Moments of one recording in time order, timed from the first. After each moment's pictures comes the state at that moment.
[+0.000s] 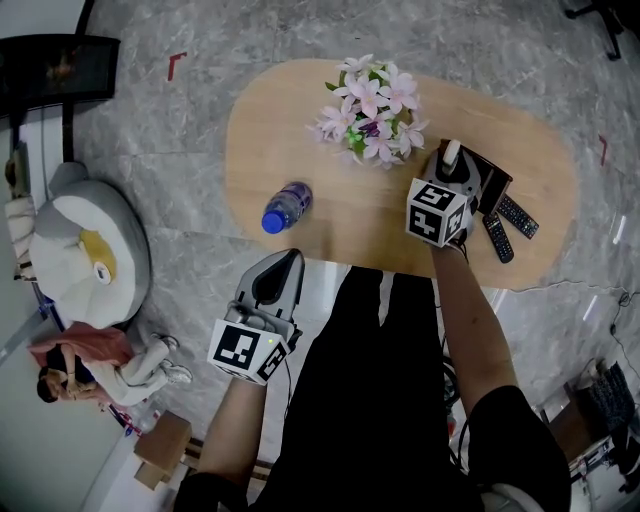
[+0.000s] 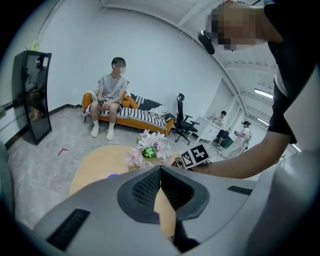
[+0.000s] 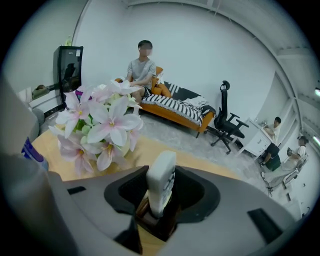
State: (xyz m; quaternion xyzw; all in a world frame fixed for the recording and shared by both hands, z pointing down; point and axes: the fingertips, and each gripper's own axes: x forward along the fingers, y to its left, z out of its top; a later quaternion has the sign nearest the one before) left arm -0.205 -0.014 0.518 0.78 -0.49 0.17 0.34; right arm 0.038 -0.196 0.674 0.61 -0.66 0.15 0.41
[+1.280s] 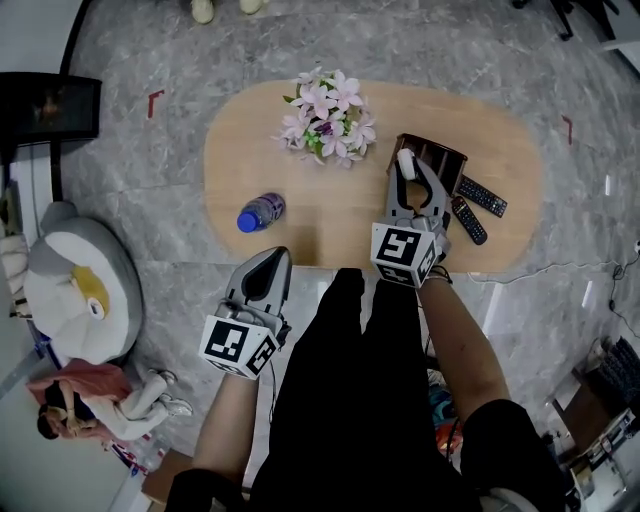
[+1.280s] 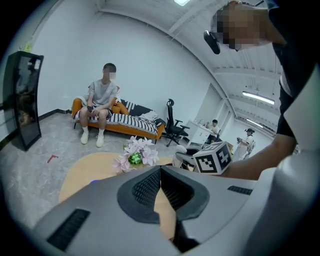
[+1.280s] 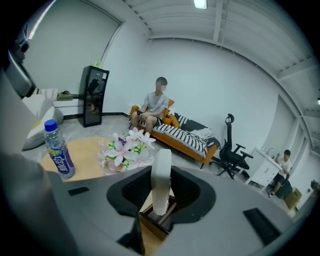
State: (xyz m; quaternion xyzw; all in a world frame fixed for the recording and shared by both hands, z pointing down) left arm -0.174 -0.007 0.492 0.82 -0.46 0.14 0.31; right arm 0.016 -0.145 0.551 0.57 -0.75 0.01 0.34
